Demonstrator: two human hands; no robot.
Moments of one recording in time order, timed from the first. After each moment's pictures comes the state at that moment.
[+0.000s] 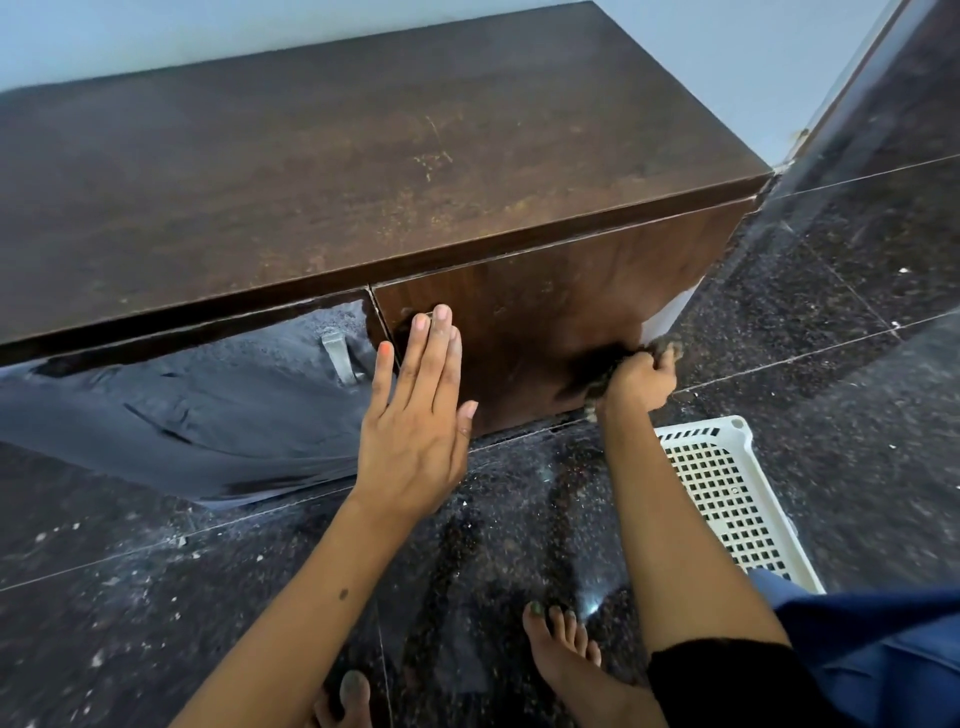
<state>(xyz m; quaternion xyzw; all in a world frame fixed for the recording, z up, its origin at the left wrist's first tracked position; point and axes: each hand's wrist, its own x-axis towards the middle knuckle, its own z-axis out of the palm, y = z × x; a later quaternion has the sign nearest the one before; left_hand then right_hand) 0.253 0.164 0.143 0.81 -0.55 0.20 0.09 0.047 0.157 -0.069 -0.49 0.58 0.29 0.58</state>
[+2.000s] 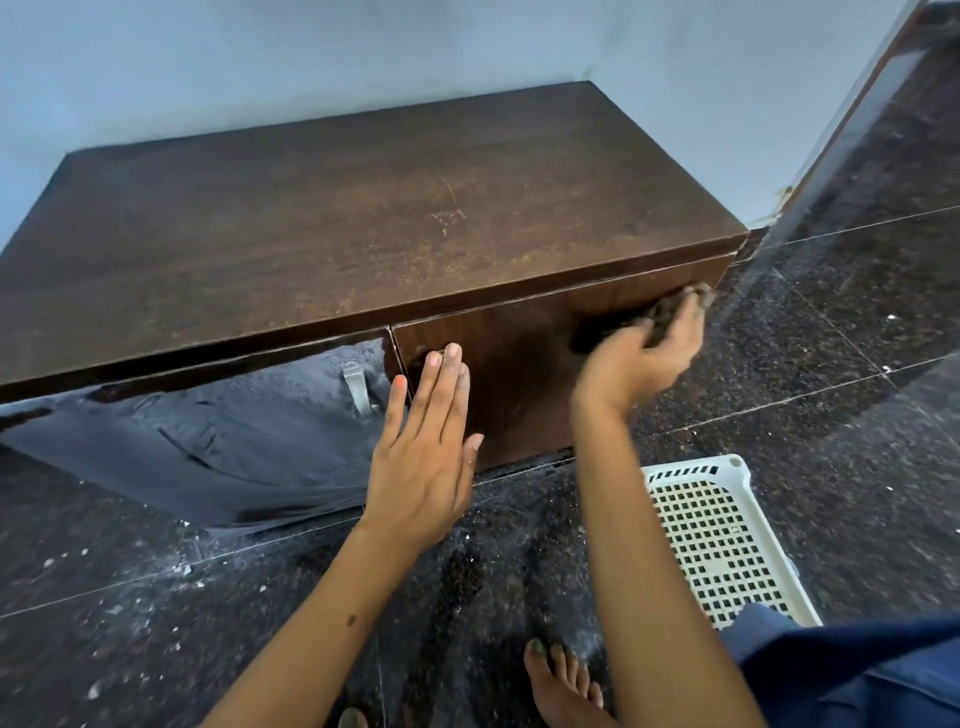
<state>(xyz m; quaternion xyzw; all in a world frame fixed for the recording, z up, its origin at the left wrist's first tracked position) 0.253 0.169 0.147 0.81 -0.55 0.17 0.10 0.117 0.124 0.057 -0.60 0.60 -0.10 0.52</state>
